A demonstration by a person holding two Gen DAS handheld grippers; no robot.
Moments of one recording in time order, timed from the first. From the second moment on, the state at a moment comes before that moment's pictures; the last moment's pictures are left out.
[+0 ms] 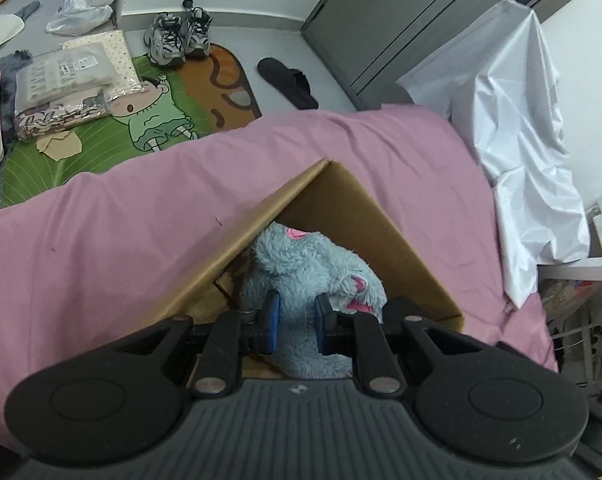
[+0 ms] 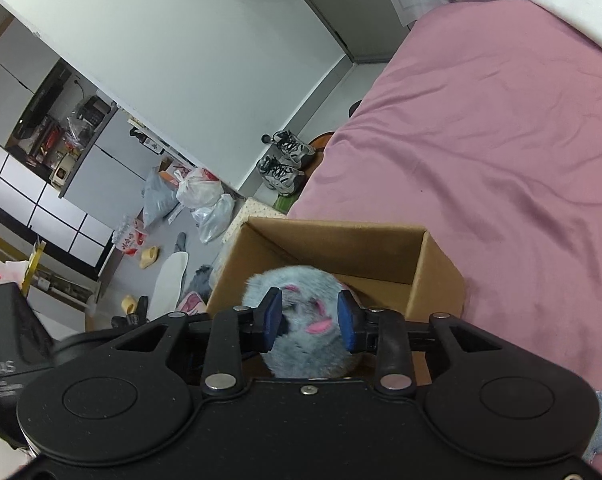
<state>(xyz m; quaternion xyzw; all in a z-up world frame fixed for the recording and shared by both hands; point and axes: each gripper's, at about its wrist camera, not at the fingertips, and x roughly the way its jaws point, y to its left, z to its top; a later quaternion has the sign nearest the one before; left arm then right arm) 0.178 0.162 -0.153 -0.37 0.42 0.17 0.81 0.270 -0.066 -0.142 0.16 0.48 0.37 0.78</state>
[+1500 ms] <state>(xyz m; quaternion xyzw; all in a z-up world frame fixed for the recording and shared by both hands) 0.123 0.090 -0.020 -0.19 0.38 0.20 0.88 0.225 -0.146 -0.056 0.15 0.43 0.34 0.82</state>
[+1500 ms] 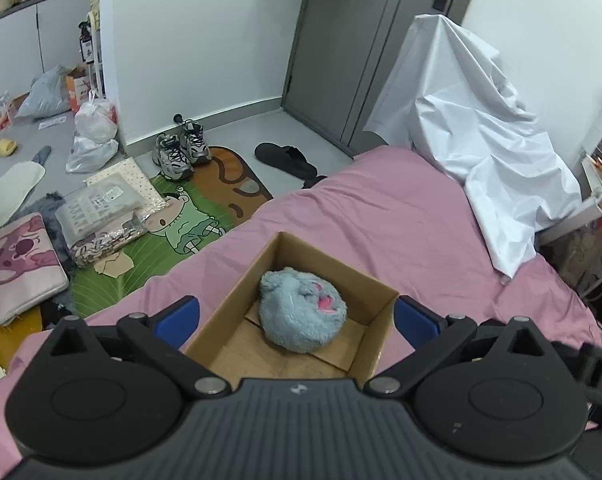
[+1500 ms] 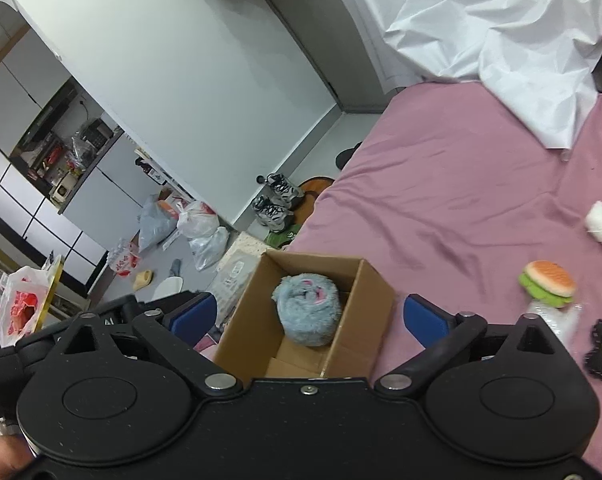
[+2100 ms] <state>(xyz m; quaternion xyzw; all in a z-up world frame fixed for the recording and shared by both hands) 0.108 0.046 -0.016 -0.18 0.41 0.16 0.88 0.220 -0.213 -0.058 0.15 0.41 0.30 0.85</state>
